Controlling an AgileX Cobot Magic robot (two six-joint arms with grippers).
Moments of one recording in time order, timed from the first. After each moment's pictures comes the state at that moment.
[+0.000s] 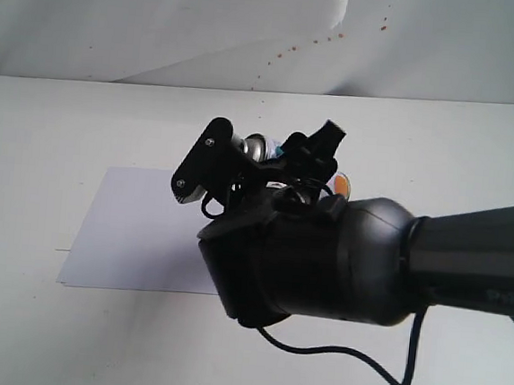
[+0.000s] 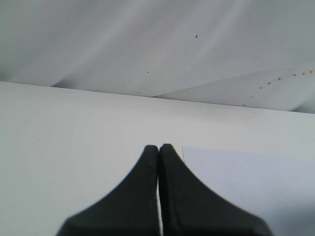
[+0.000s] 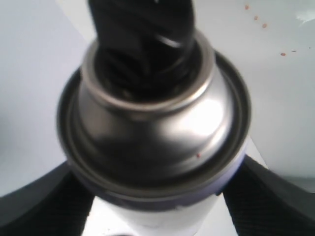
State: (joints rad) left arm 0.00 0.00 0.00 0.01 0.22 -0.15; right arm 0.89 1.93 -1.15 1.78 -0.95 -2.13
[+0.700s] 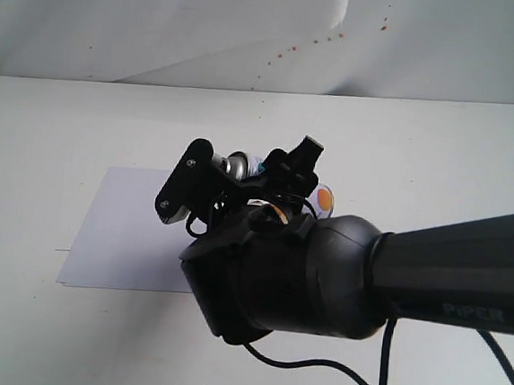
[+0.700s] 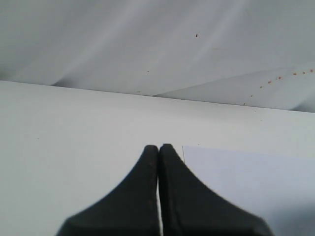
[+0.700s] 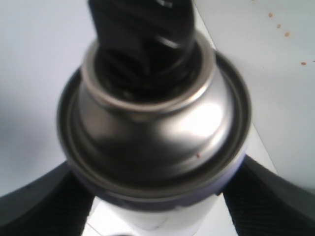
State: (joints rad) left arm 0.00 0.00 0.00 0.01 0.22 -0.15; right arm 0.91 1.97 -1.16 1.78 -0.93 -2.13
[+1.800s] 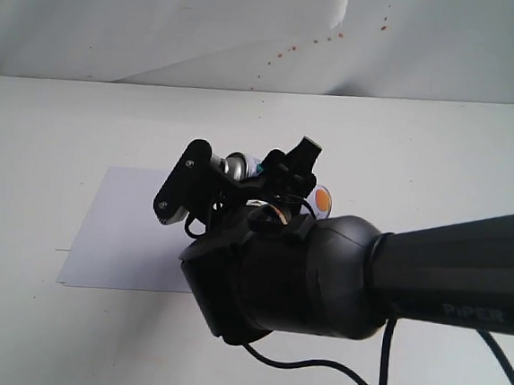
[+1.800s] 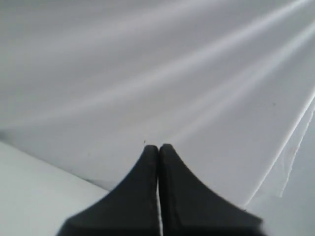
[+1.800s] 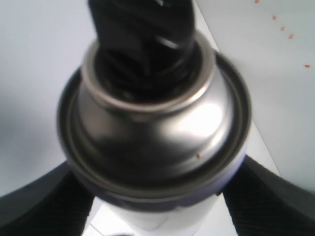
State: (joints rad) left arm 0.00 0.19 -0.20 -0.21 -0.05 -0.36; right arm 0.91 1.97 -1.16 1.78 -0.92 -2.13
